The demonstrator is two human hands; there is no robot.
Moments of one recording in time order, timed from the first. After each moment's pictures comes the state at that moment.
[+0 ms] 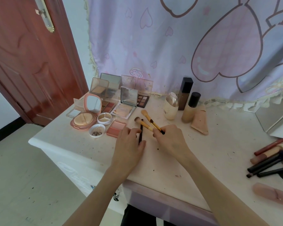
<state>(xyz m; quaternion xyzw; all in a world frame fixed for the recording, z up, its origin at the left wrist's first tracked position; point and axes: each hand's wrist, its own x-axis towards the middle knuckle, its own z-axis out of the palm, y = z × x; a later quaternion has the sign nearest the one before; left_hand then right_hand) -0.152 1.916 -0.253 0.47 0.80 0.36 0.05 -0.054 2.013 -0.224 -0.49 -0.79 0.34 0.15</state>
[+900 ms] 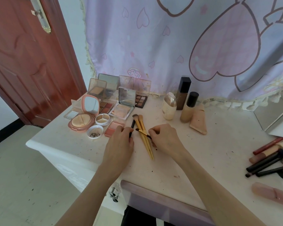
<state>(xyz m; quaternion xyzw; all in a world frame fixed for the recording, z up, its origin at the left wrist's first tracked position) -0.168 1.914 -0.244 0.48 0.83 0.30 0.01 -0.060 2.010 -0.222 -0.45 -0.80 0.38 0.16</state>
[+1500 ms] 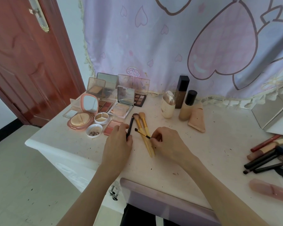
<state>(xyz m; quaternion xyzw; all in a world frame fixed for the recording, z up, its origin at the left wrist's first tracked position) -0.165 1.911 -0.247 0.44 0.82 0.36 0.01 -0.038 2.010 -0.232 -0.37 -0.88 0.28 0.13</state>
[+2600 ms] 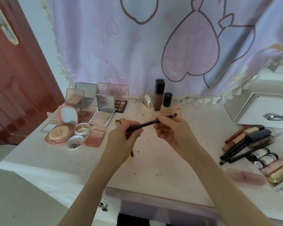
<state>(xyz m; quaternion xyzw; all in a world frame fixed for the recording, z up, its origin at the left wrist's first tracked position) -0.126 1.930 -0.198 0.53 0.68 0.48 0.15 0.011 2.020 -0.186 -0.30 -0.46 0.74 0.38</state>
